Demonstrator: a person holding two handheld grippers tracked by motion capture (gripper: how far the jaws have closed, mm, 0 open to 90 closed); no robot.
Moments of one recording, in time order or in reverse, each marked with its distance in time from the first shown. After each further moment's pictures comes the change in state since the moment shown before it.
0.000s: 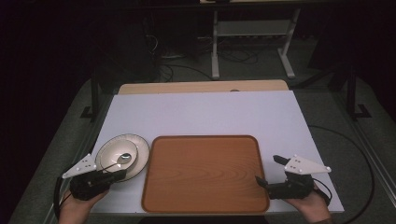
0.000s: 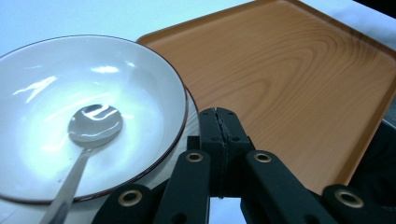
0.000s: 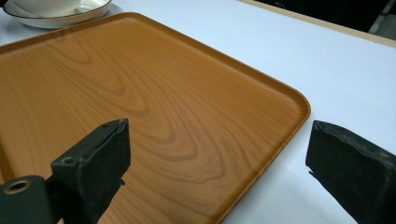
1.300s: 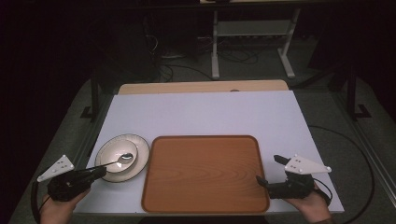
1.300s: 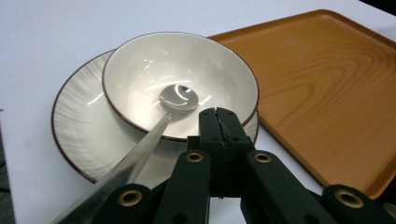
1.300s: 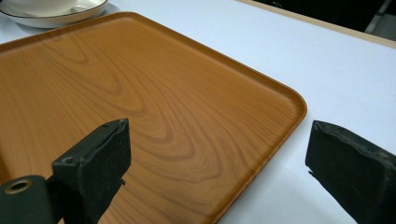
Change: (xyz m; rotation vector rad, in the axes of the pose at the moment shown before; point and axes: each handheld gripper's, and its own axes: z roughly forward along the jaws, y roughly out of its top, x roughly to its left) left arm 0.026 -0.013 -0.035 -0.048 0.132 -0.059; right arm -0.001 0.000 0.000 0.005 -0.009 0.005
